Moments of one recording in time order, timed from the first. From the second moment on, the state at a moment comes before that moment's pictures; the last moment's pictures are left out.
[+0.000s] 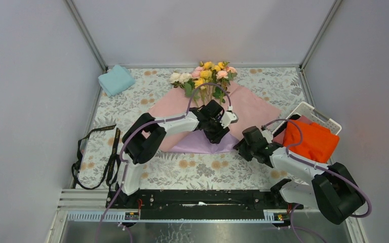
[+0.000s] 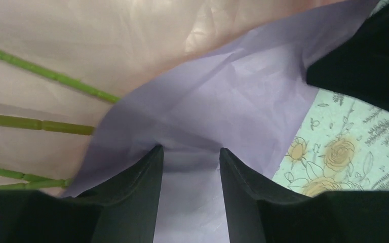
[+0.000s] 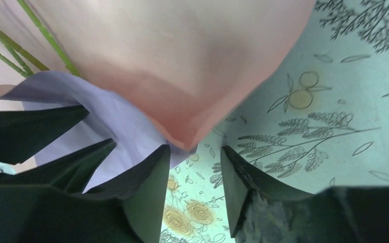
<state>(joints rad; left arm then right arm) -0.80 2.05 1.41 -0.39 0.34 0.23 0.55 1.18 0.43 -0.25 0.17 1.28</state>
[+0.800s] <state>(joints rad) -0.80 2.05 1.38 -0.32 0.32 0.21 0.67 1.29 0.46 -0.13 0.40 1.11</state>
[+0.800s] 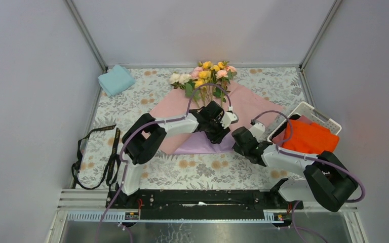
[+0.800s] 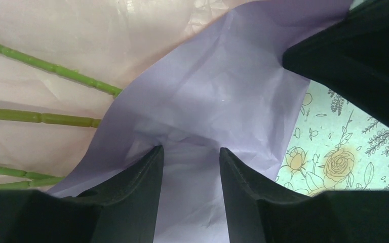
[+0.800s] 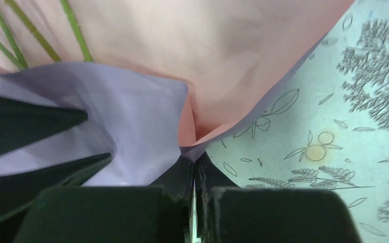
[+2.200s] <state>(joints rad) -0.44 1.81 1.09 -0.42 0.53 0.13 0.97 1.37 0.48 0.23 0.58 0.08</state>
